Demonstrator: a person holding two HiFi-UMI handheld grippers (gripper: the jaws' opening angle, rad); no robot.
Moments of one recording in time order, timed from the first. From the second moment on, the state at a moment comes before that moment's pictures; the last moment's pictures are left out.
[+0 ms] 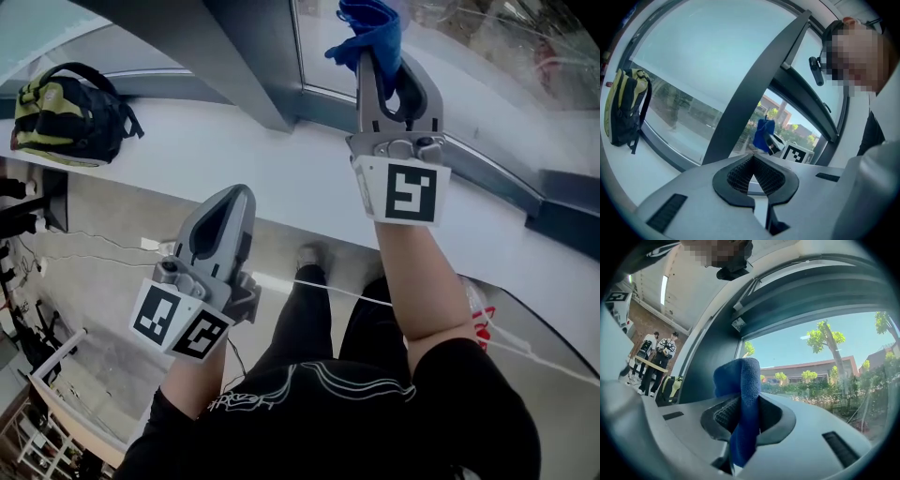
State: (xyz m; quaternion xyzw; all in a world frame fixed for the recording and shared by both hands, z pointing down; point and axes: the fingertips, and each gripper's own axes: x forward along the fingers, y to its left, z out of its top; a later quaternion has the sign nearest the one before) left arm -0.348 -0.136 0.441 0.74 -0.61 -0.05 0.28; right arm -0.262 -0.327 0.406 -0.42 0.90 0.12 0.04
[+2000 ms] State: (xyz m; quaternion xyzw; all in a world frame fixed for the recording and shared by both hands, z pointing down) left arm 0.124 -0.254 0.460 0.85 -0.43 0.01 0.31; right arm 0.302 -0.394 0.400 -0.64 0.76 0.12 0.03
